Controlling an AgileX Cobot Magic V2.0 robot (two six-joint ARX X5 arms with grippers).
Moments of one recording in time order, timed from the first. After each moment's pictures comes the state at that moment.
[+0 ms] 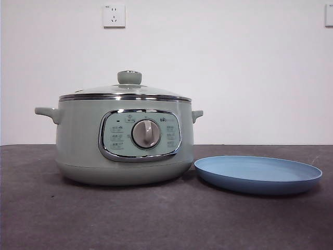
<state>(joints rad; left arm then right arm) 0.08 0.00 0.03 -0.17 0.27 -0.12 0.01 0.00 0.02 -0.15 -0.26 0.15</state>
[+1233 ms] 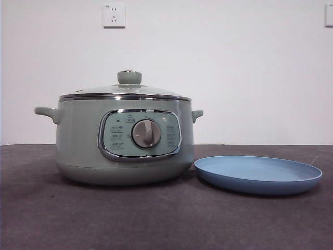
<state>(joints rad) 0.08 0.60 0.83 -0.69 0.68 -0.05 0.19 0.87 1.07 -0.86 -0.55 -0.14</state>
